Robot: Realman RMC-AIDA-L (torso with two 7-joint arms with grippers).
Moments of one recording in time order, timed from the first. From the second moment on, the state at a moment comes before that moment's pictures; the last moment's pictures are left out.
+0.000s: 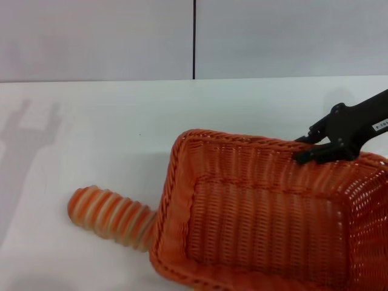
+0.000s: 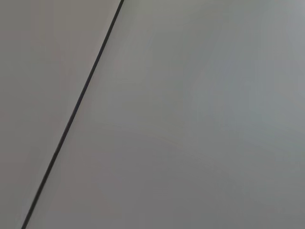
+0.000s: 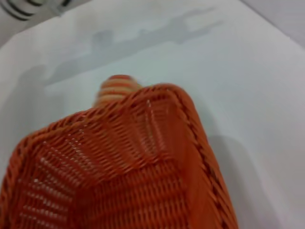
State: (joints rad) left arm -0.26 -2.07 -1.39 -0.14 2.88 1.64 -0.56; right arm 0.81 1.85 2.10 0.61 -2.20 1.64 -1.43
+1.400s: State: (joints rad) left arm -0.33 -2.01 -1.35 -0.14 2.88 1.60 -0.58; right arm 0.19 1.99 2.88 0.42 -1.10 1.60 -1.90
